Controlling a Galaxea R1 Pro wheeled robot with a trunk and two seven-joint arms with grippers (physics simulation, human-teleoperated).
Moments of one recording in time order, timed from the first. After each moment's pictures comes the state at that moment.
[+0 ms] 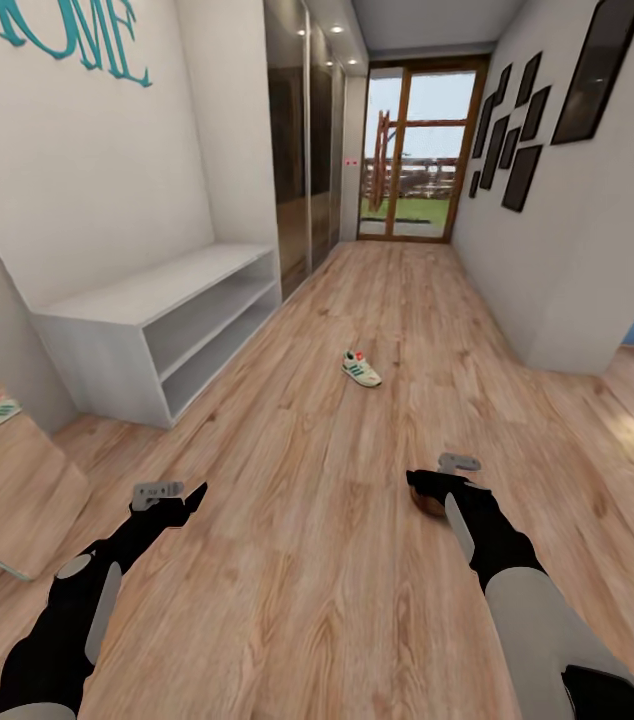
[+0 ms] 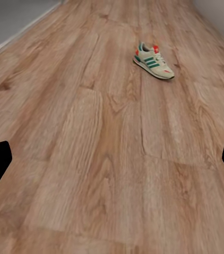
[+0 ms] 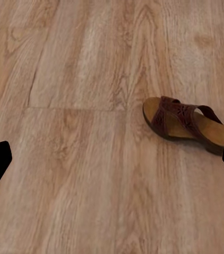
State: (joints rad) left arm -0.42 0.02 0.32 -1.15 0.02 0.17 -0.48; right arm -0.79 0.04 -0.21 -0.70 0.06 0.38 0.00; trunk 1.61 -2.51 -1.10
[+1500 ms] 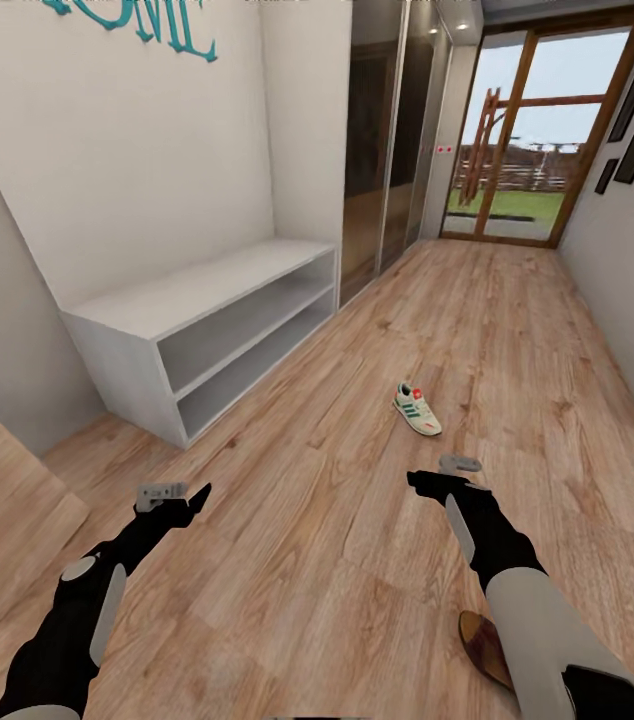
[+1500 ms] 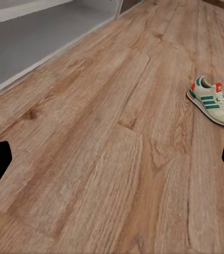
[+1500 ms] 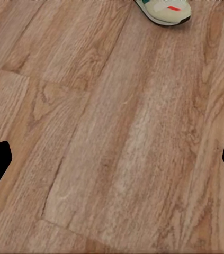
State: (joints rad) left arm -0.42 0.00 0.32 -1.15 0.03 0.16 -0.48; right arm -0.78 0.04 -0.21 -0.69 0.06 0.38 0.00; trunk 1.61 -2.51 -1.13
